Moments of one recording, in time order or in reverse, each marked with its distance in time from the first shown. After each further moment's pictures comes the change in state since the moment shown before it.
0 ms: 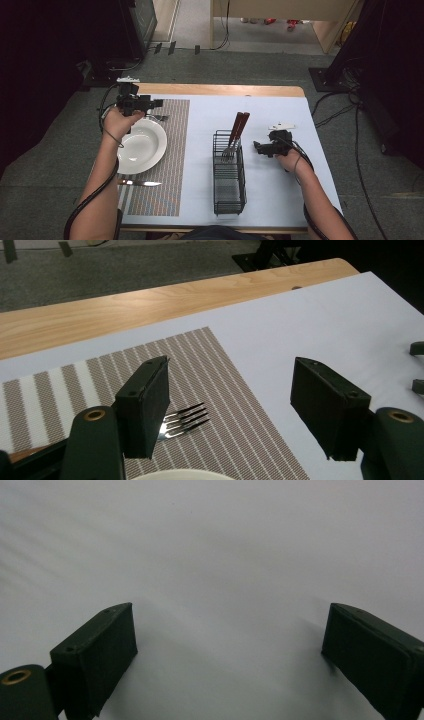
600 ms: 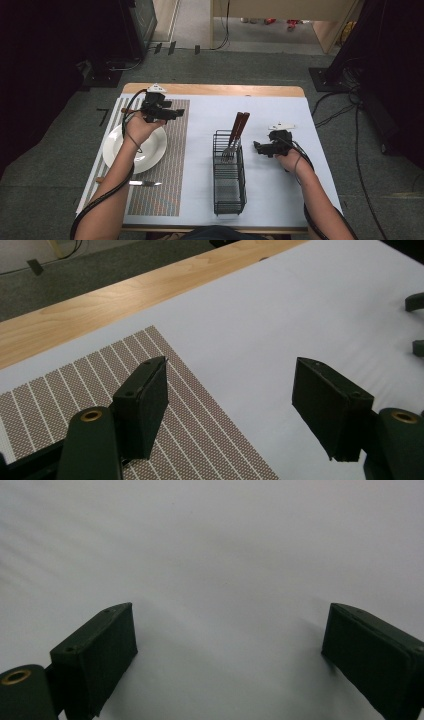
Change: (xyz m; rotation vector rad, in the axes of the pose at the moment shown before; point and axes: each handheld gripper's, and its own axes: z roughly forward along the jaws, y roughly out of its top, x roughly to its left) left arm -0.045 -0.011 0.045 0.049 -0.022 0.189; right arm 0.000 0.000 0.000 0.001 -0.001 -0.001
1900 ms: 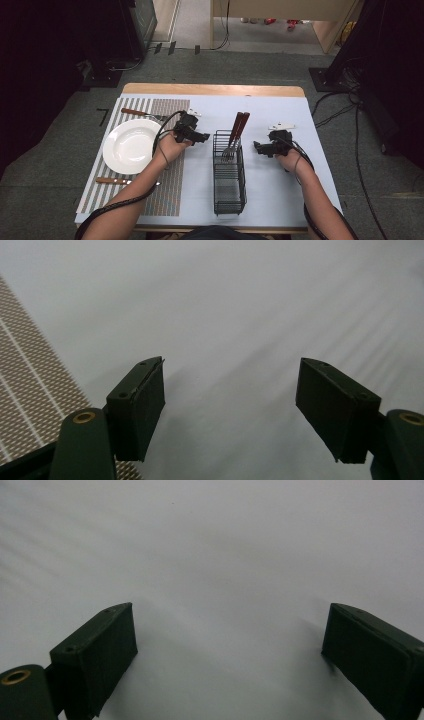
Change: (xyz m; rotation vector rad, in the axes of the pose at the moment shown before) left arm -0.076 -0.036 0.084 0.195 -0.021 0.033; right arm 0.001 0.000 0.000 0.000 -0.005 -0.002
